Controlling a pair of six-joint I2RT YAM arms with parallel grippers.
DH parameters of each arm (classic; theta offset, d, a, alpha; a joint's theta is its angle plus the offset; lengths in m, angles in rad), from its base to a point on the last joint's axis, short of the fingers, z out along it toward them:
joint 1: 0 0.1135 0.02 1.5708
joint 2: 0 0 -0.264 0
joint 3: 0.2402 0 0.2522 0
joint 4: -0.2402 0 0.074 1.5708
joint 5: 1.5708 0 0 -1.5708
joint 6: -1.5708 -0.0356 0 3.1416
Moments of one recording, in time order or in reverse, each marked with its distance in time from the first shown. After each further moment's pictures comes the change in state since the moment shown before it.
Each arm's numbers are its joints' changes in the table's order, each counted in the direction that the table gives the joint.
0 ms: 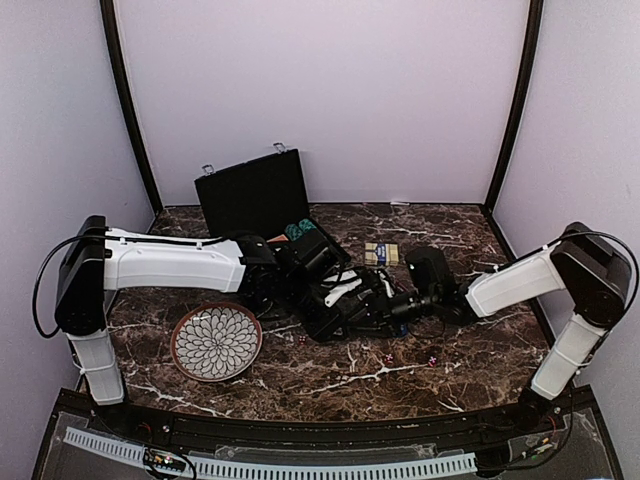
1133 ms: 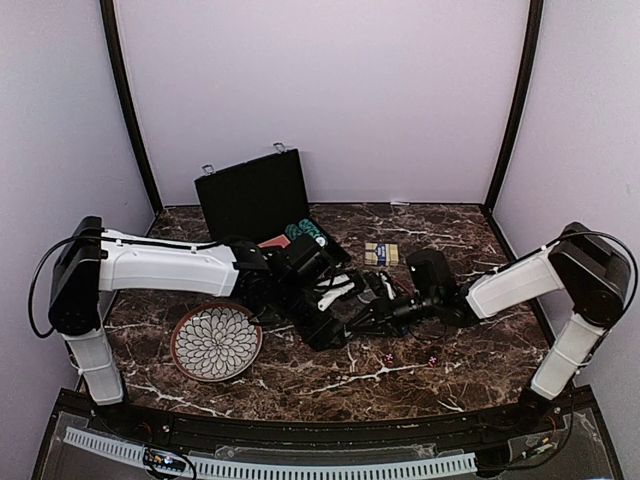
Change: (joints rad) left arm 0.013 0.015 -0.056 0.038 0.016 0.006; right arm -0.003 -0.018 -0.019 0.045 -0.010 -0.033
